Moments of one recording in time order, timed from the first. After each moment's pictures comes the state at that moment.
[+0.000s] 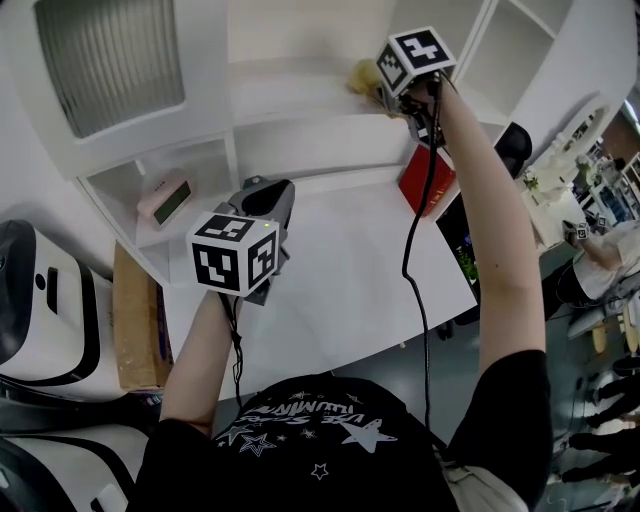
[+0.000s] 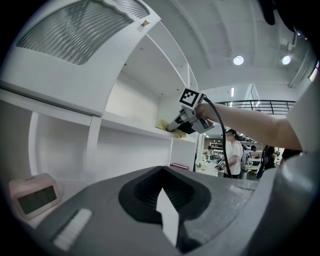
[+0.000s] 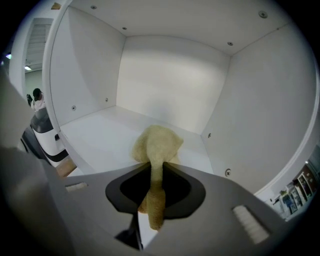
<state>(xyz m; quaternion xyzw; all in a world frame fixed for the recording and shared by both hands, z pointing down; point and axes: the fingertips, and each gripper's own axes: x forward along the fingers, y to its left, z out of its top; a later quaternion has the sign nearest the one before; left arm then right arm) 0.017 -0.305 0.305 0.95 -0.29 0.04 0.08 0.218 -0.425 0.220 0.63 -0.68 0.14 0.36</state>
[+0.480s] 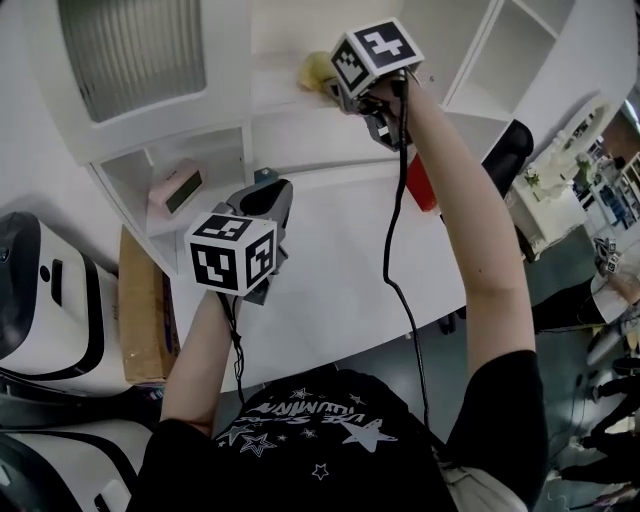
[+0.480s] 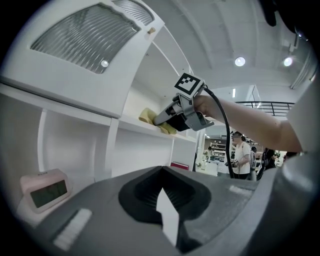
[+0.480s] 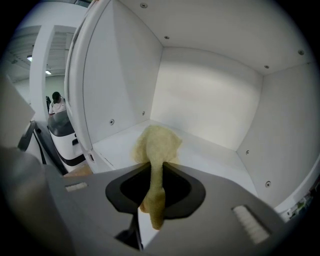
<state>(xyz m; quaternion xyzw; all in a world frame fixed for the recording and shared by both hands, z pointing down) -0.015 -0.293 0.312 0.95 -0.29 0.04 0.09 0.092 -0.422 0.217 0.57 -0.75 0.11 0.33</state>
